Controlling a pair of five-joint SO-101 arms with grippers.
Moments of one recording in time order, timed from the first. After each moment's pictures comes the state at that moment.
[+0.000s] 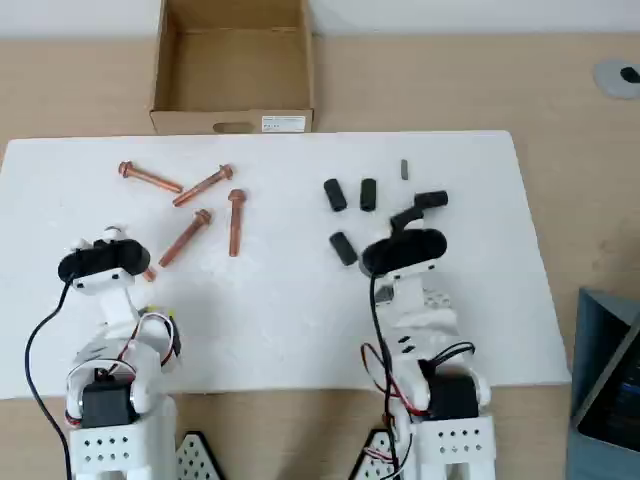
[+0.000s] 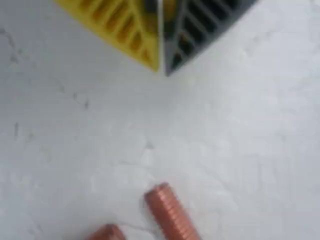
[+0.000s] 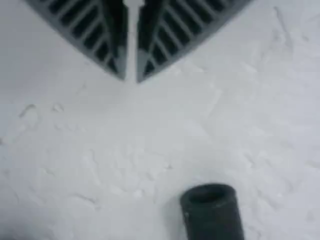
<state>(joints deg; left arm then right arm) -9.1 -104.3 91.9 71.7 -1.5 -8.3 -103.4 96.6 60.9 -0.8</state>
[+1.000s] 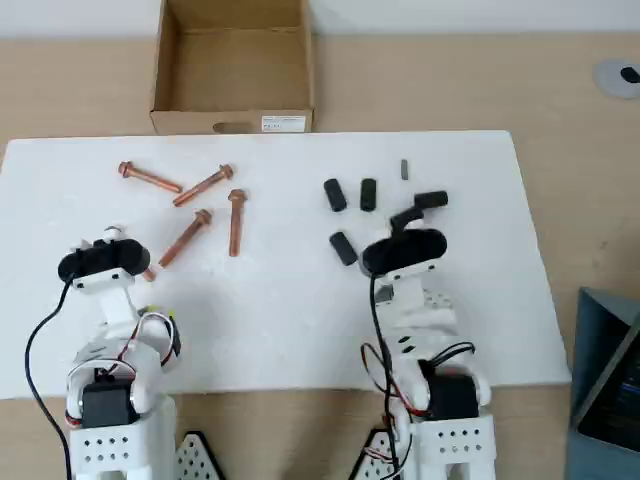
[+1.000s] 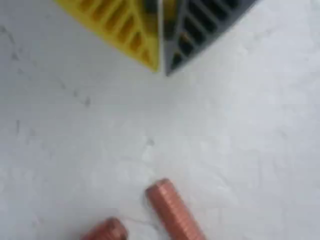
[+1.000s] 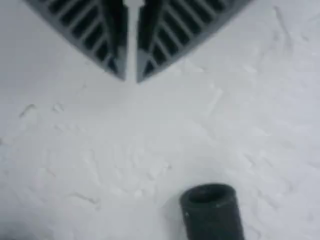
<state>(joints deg) -9.1 -104.3 91.9 70.7 -1.5 -8.3 -103.4 96.6 60.9 -0.8</state>
